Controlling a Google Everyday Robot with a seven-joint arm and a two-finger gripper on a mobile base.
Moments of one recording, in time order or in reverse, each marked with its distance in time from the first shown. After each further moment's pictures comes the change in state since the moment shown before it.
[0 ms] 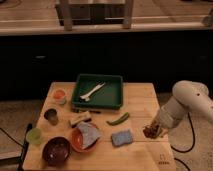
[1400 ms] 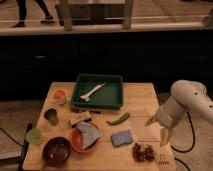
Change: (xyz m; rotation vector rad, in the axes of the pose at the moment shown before) arm -0.002 -0.003 0.005 -0.019 0.004 -0.001
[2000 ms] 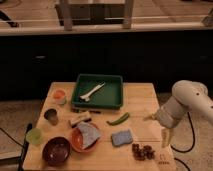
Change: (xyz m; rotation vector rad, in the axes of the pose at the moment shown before) arm 0.001 0.000 -0.002 0.020 -0.012 -0.025
